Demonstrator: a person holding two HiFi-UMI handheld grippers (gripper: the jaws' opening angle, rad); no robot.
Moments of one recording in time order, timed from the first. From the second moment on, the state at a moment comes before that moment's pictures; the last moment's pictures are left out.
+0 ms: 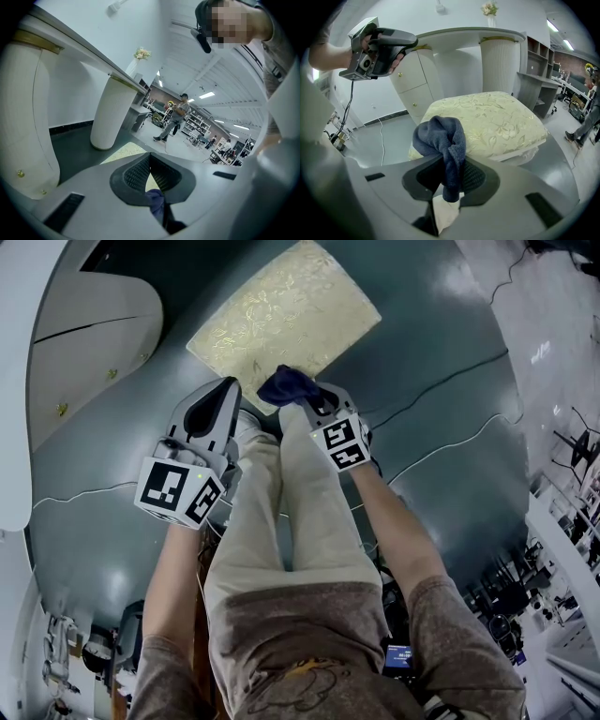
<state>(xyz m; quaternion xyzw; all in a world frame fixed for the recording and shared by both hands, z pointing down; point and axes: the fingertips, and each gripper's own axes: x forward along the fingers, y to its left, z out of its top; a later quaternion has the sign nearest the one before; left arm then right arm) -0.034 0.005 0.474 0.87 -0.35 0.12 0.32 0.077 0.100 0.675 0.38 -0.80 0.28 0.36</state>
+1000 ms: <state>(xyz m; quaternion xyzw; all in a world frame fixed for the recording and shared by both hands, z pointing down) 0.026 -0.048 0.477 0.88 -0.34 0.13 0.32 0.195 0.021 0.668 0.42 -0.78 0.27 0.38</state>
